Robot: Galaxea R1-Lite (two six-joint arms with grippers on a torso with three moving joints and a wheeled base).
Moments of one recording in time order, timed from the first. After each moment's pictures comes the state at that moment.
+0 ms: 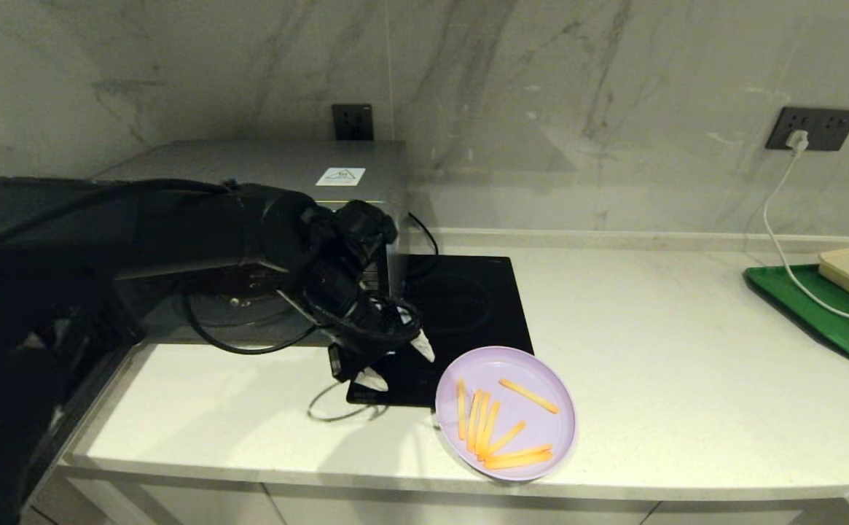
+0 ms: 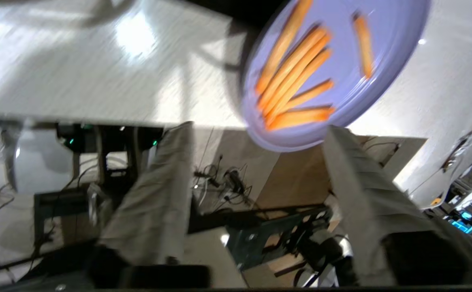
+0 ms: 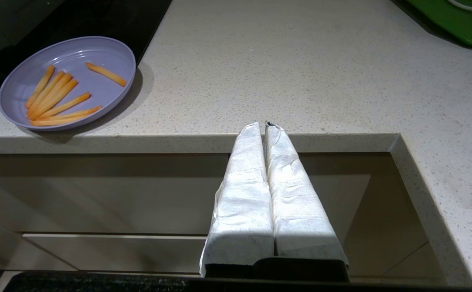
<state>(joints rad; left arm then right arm) -0.55 2.13 -1.83 0.83 -0.28 -0.92 0.00 0.00 -0.06 0.14 -0.04 0.09</state>
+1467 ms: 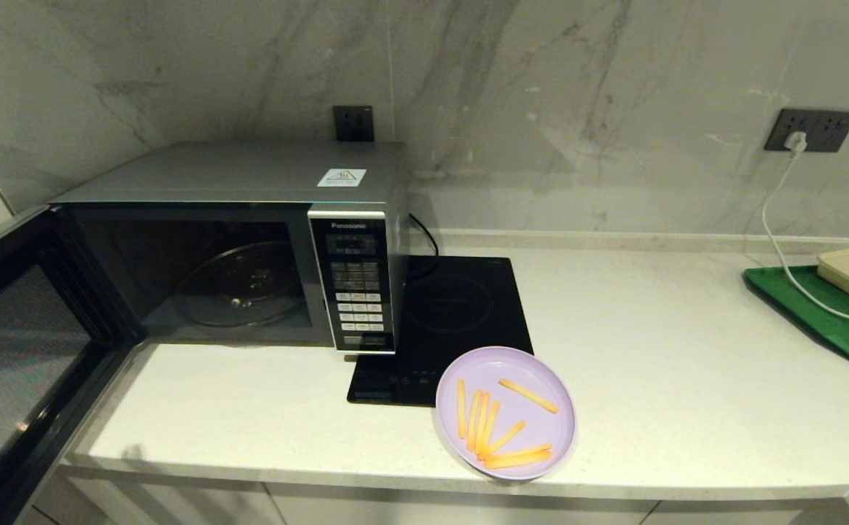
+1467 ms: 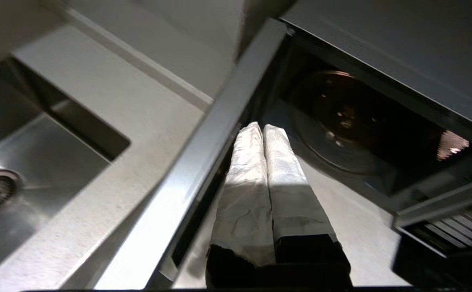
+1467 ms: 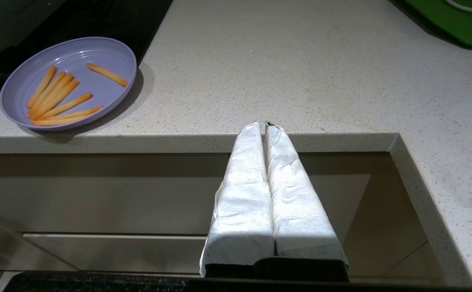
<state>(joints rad) 0.68 1.13 -1.42 0.57 -0.20 -0.15 0.00 0.00 -0.06 0.14 -0.04 0.09</state>
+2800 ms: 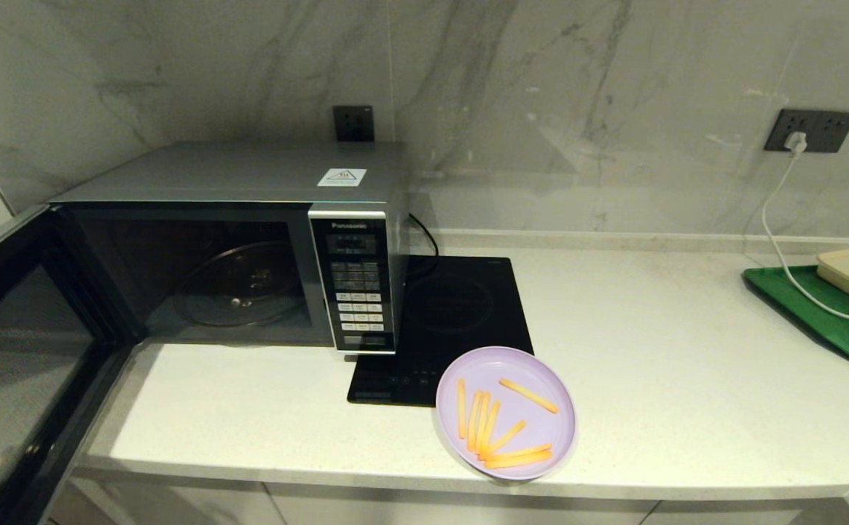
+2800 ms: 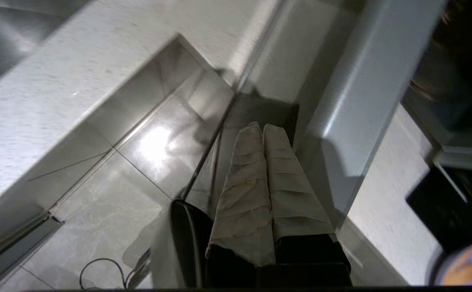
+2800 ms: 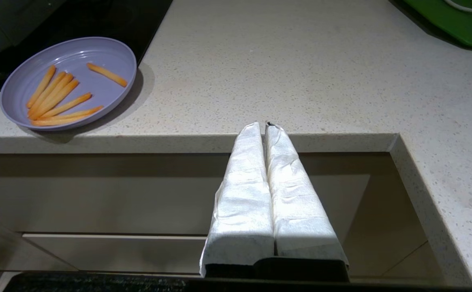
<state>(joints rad) 0.81 1.46 -1.50 0.90 -0.27 -0.13 0.00 0.00 -0.06 0.14 -0.04 0.09</state>
